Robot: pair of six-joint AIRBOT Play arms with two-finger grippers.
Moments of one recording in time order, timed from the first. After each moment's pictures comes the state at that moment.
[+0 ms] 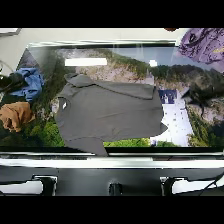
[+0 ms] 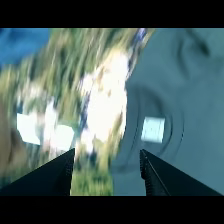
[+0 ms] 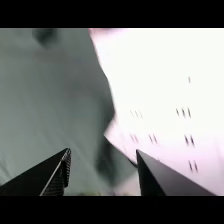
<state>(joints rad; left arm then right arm) 0.35 -1.49 1.64 1.28 -1.36 -1.50 -0.49 -1.63 1.52 -1.05 1.51 1.39</state>
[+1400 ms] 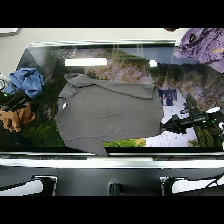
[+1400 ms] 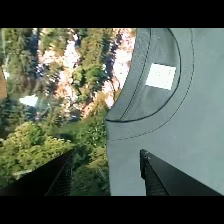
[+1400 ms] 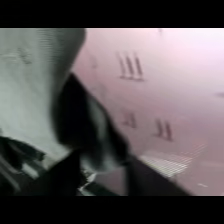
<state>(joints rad) 0.41 -1.40 1.38 1.19 -1.34 -1.50 -0.50 -1.68 1.03 -0.93 1.39 1.13</state>
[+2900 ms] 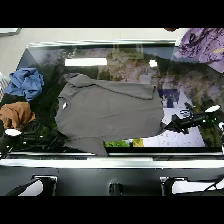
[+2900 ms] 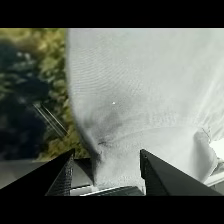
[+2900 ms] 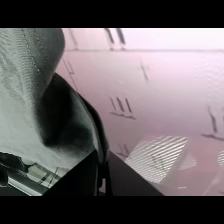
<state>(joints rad) 0.35 -1.17 0.47 0.77 -1.12 -1.23 -0.48 -1.61 1.02 -0.96 1.36 1.20</state>
